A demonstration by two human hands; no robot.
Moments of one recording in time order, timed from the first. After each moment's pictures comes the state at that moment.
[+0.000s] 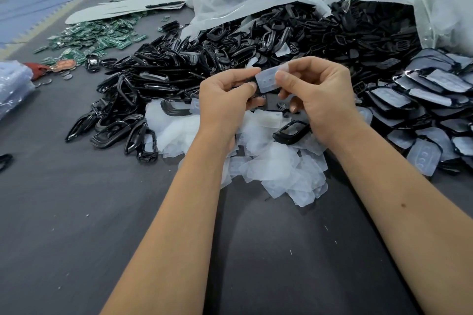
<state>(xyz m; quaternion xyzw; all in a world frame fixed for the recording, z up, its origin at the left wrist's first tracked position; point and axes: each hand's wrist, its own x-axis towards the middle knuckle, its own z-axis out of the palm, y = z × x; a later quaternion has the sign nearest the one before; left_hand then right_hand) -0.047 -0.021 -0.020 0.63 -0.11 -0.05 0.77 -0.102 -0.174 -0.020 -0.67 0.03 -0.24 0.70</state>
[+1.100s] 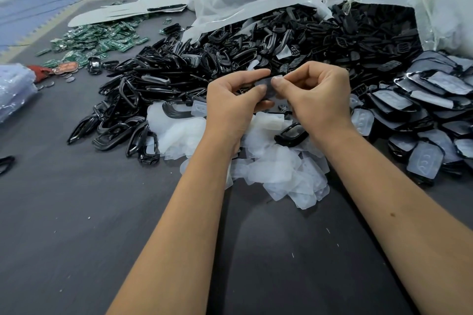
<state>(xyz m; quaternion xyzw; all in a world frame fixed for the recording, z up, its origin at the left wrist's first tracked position) -0.051 -0.024 -0.019 0.62 -0.17 -0.05 0.76 -0.097 -0.163 -0.021 -0.76 0.10 -0.34 0.55</state>
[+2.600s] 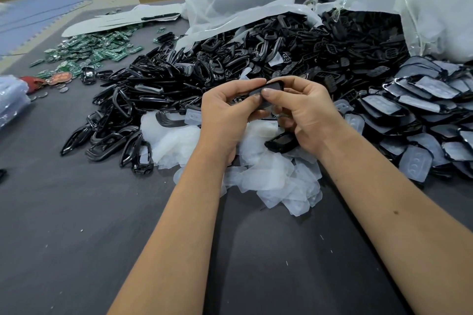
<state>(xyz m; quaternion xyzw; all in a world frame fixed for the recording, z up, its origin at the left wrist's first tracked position) -0.057 -0.024 -0.018 0.60 -0.18 -0.07 0.78 -0.097 -0.164 -0.020 -0.57 0.13 -0.14 0.80</state>
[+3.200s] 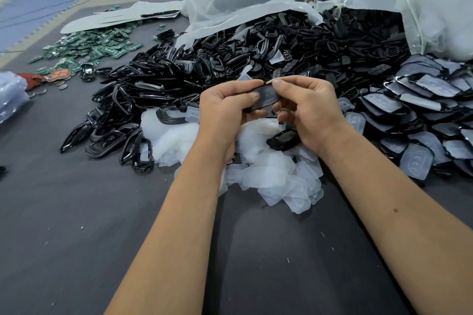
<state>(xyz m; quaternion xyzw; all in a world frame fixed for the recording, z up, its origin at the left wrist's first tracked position) -0.054 -0.022 -0.014 0.58 -0.12 -0.12 0.80 -0.099 -0.166 -0.018 -0.59 0.13 -0.17 0.78</state>
